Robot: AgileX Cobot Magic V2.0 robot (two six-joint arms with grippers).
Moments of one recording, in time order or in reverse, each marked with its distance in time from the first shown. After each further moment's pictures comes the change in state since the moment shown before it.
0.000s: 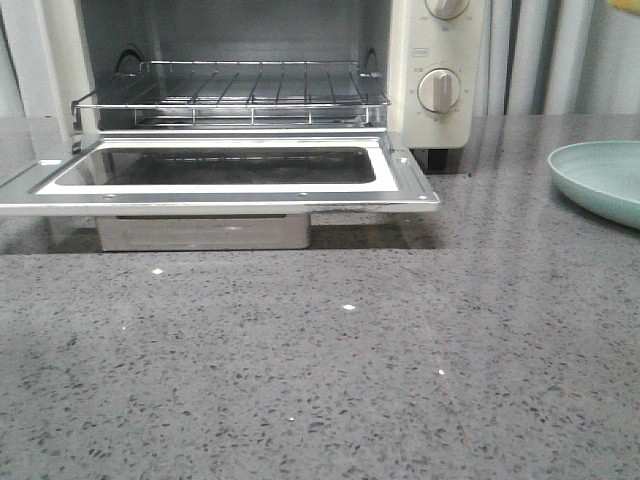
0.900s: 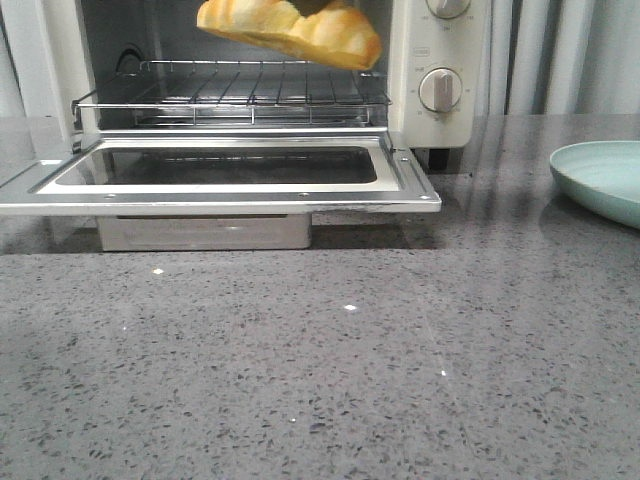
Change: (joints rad) left arm 0.000 0.000 0.000 -0.003 -0.043 0.000; right arm 0.426 0.495 -0.489 0.137 0.050 -0.362
